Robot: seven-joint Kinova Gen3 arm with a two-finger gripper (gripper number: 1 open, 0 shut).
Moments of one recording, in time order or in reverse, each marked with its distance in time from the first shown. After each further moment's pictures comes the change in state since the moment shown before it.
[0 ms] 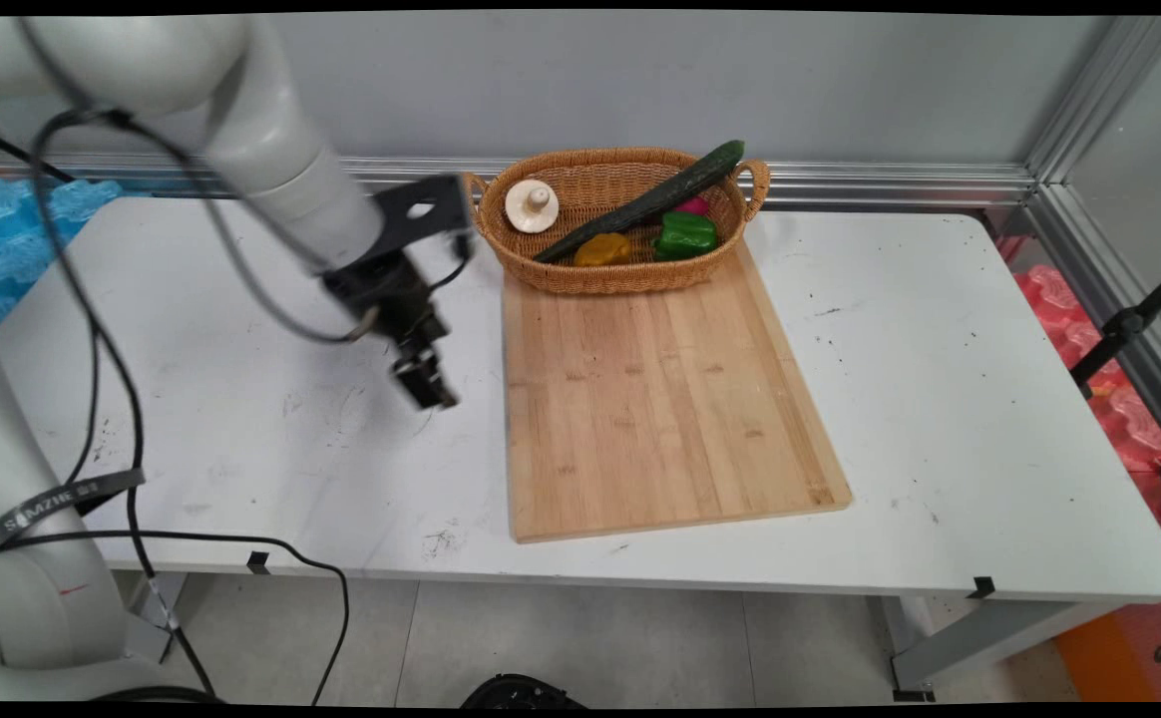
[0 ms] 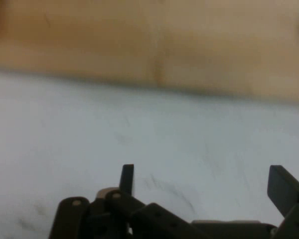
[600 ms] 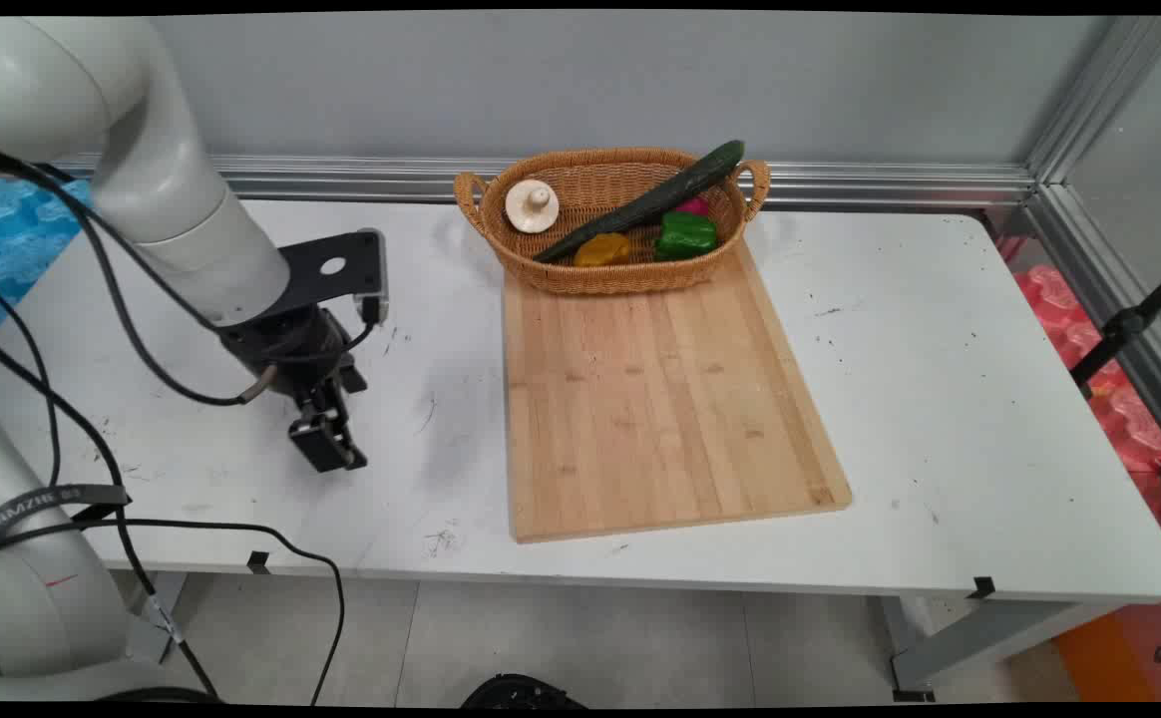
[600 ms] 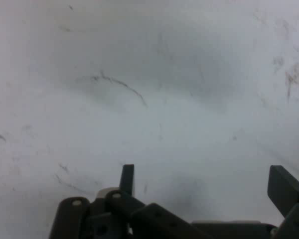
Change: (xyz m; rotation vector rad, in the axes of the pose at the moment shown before) arm -0.068 0.034 -0.008 -0.046 -0.111 -0.002
